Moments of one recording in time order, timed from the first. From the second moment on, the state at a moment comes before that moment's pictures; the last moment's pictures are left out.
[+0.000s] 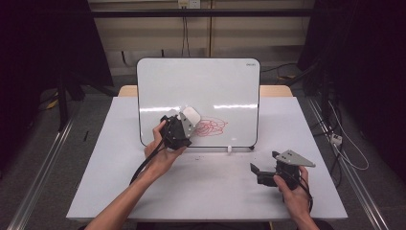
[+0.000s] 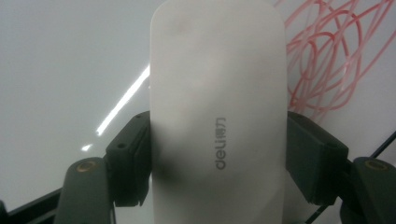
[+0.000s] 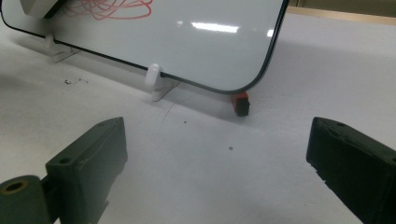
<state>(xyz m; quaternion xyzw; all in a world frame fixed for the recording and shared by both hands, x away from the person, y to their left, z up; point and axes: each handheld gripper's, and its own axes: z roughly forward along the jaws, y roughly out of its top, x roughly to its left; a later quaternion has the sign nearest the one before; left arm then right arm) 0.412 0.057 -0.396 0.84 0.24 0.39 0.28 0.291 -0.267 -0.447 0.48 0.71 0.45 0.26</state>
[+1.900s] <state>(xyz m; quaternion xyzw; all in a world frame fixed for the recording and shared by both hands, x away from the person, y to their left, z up) 0.408 0.033 -0.403 0.85 0.24 0.36 0.29 0.291 -0.267 -0.447 0.48 0.71 0.45 0.26</state>
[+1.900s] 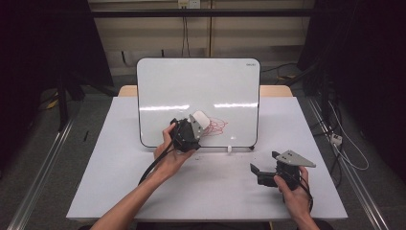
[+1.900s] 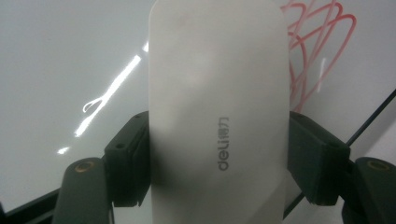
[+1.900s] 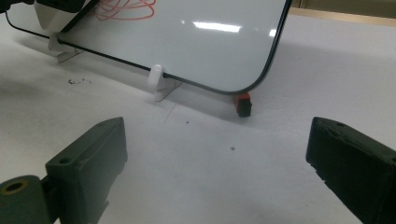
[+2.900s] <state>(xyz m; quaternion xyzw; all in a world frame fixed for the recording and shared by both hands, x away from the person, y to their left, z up) 0.429 0.033 -0.374 0.85 0.24 0.36 0.29 0.291 -0.268 -0.447 0.48 0.71 0.45 0.26</state>
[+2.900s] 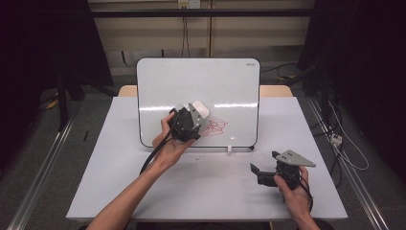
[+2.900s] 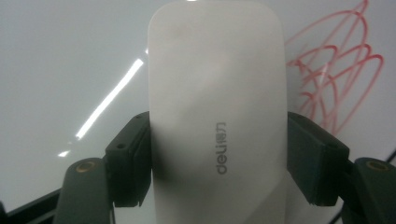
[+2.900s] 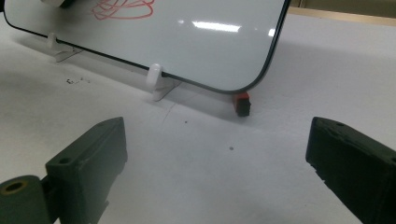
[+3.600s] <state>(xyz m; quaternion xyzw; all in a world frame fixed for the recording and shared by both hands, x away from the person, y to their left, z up) 0.415 0.010 -0.389 0.86 0.20 0.39 0.27 0.291 -0.268 -0.447 0.48 0.71 0.45 0.26</state>
